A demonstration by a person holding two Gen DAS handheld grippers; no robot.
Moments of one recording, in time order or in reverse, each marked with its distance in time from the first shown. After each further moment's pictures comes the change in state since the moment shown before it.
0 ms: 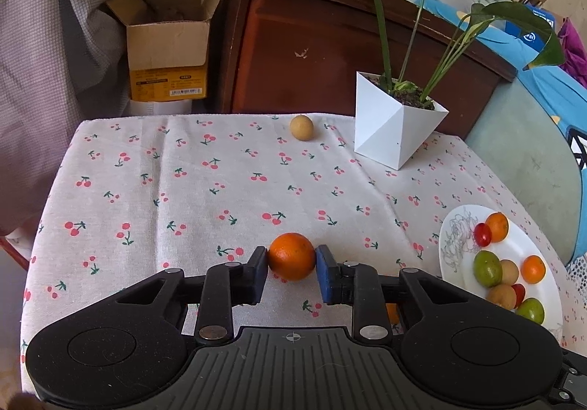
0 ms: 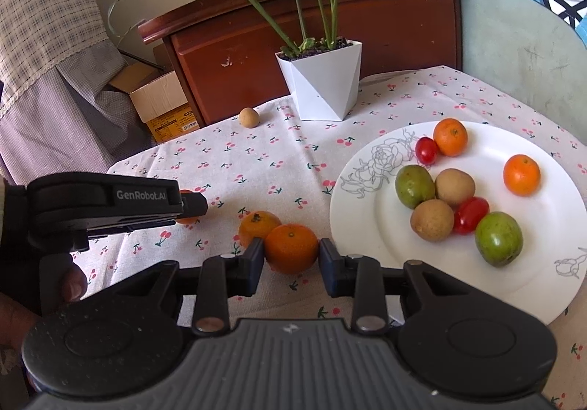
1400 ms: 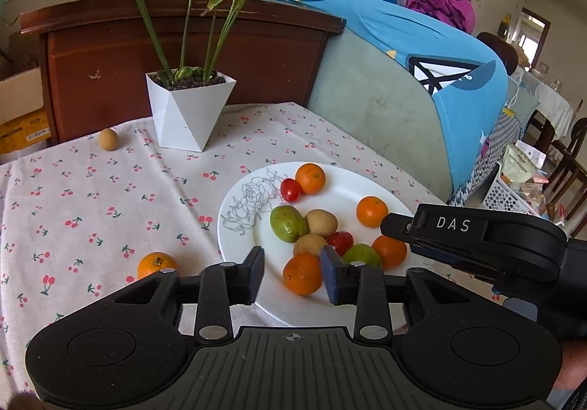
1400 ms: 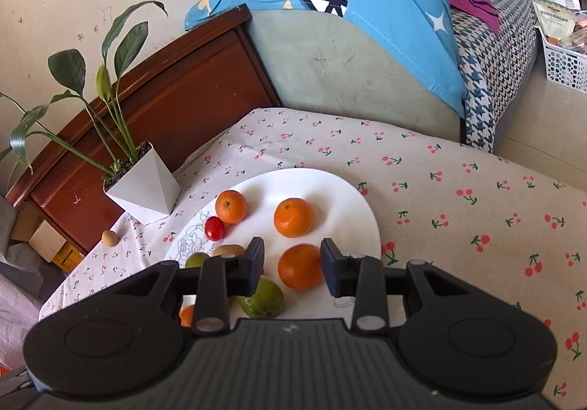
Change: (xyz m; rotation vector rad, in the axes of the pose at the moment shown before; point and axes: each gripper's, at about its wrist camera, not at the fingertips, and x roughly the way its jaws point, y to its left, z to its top) left arm -0.026 -0.121 -0.037 0.269 0.005 -0.292; right arm -0.058 -0.117 0.013 0.442 -0.150 -0.261
